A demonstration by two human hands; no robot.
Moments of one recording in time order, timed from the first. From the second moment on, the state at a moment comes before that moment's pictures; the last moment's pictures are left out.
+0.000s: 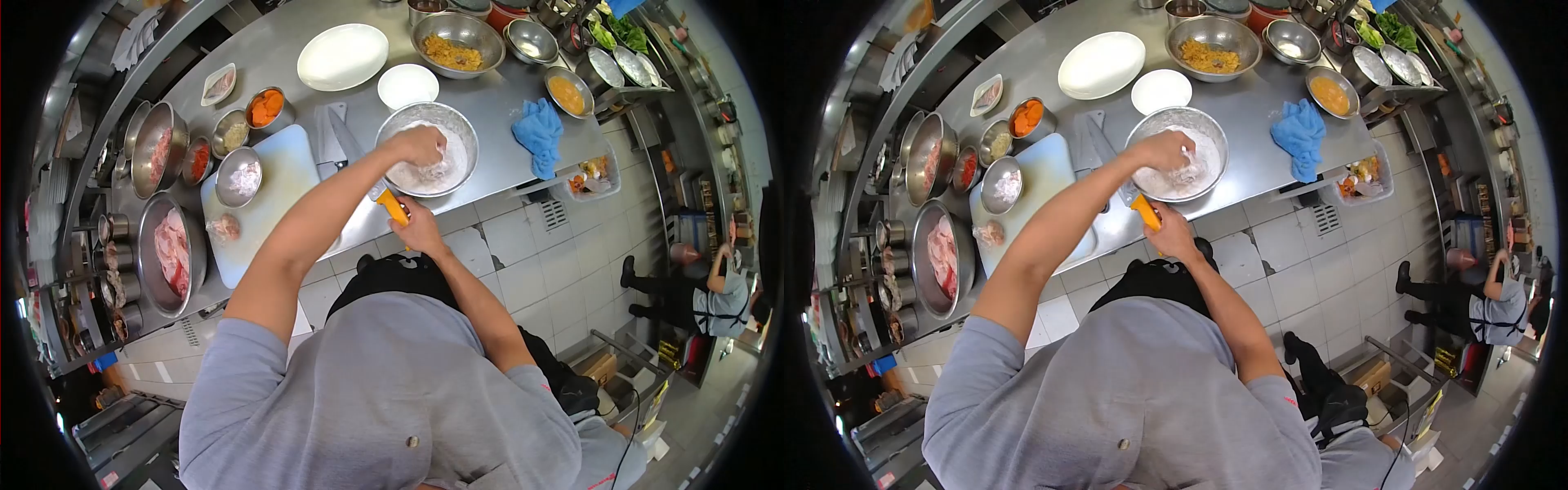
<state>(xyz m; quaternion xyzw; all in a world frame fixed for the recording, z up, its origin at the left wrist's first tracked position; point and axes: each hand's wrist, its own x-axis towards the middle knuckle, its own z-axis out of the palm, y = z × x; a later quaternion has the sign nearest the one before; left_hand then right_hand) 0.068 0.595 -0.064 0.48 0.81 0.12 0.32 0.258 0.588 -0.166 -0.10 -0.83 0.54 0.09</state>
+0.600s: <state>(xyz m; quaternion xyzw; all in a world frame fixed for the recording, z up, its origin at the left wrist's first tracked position) 0.108 0.600 -0.103 0.39 0.90 0.08 0.17 0.251 0.588 -0.162 -0.07 -0.82 0.56 0.07</state>
